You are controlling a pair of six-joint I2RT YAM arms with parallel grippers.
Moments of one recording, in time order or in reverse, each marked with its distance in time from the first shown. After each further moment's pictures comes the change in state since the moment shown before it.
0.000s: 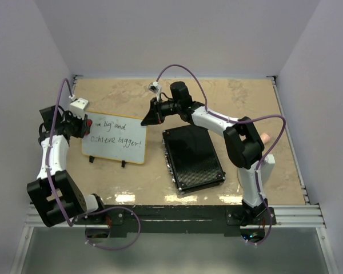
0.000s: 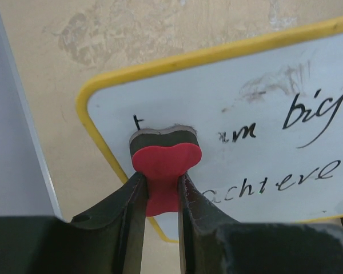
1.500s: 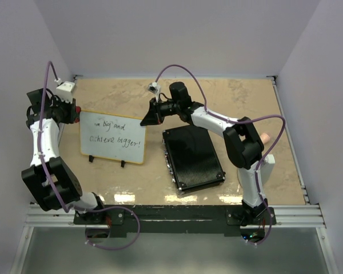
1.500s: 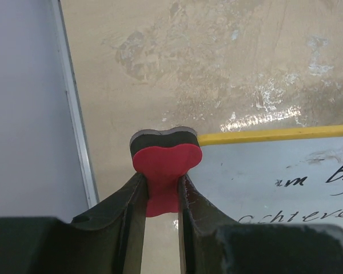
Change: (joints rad) left arm 0.037 0.151 0.291 -0.137 -0.059 -0.081; right arm 0.008 0.000 0.000 0.000 0.012 -0.023
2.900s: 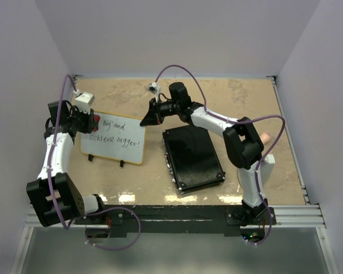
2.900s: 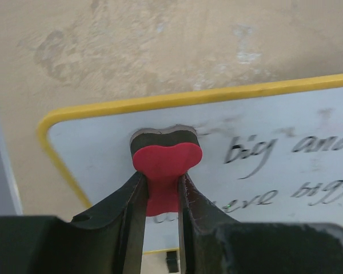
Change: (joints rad) left arm -0.179 -0.169 -0.265 0.128 0.015 -0.098; right arm 0.003 0.000 0.000 -0.007 0.005 0.008
